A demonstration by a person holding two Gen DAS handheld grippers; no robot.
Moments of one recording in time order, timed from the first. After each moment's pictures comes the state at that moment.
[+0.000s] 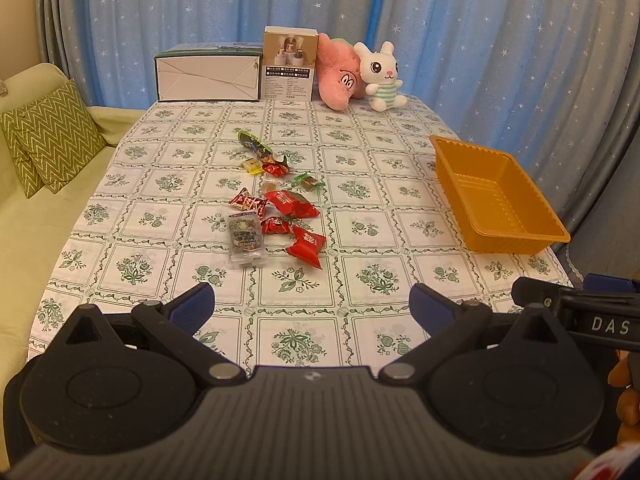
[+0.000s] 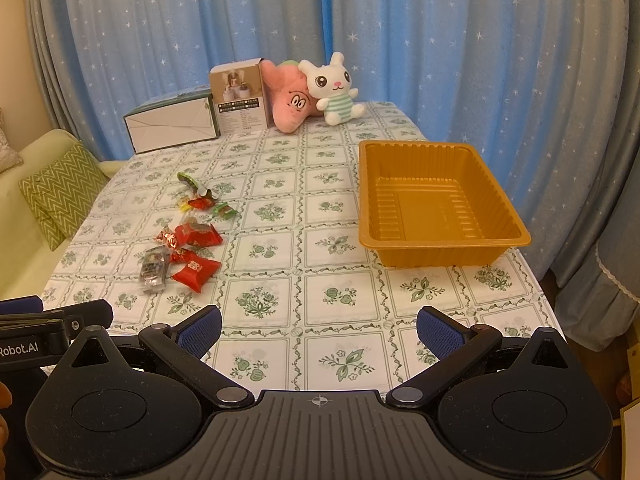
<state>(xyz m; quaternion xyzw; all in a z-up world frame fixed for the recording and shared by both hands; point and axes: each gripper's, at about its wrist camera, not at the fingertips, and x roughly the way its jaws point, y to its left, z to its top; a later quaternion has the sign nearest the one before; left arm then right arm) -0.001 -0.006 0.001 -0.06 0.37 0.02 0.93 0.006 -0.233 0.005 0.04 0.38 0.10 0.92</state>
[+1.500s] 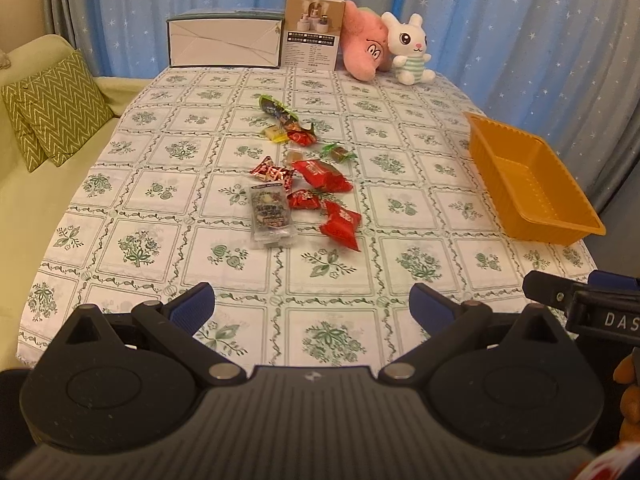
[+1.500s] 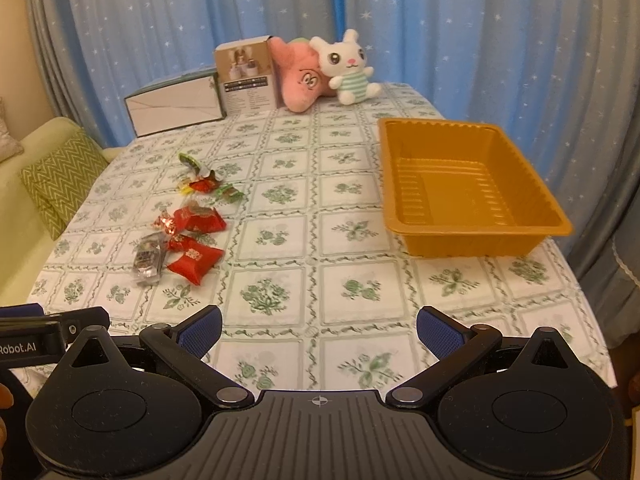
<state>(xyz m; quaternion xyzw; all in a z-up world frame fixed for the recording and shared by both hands) 0.030 0.029 -0.043 -0.07 0.41 0.03 0.91 0.041 -0.213 -0.036 0.04 0.40 0.12 0.91</state>
